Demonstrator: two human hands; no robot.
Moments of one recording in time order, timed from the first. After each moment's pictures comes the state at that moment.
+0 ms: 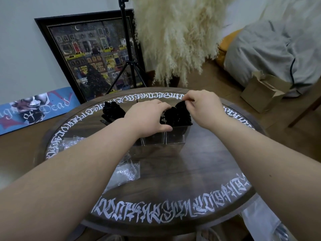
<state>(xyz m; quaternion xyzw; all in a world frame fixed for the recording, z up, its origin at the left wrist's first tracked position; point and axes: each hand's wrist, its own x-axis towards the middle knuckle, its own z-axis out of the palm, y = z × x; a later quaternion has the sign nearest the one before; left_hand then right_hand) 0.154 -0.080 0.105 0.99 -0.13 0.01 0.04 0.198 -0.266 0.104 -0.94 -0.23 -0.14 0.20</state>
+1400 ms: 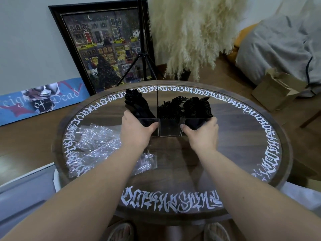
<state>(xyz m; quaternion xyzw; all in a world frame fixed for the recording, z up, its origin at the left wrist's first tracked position) 0.107 -0.034 0.029 0.87 0.27 0.17 0.39 0.139 -0.208 0.025 -0.89 0.15 -0.03 0.43</state>
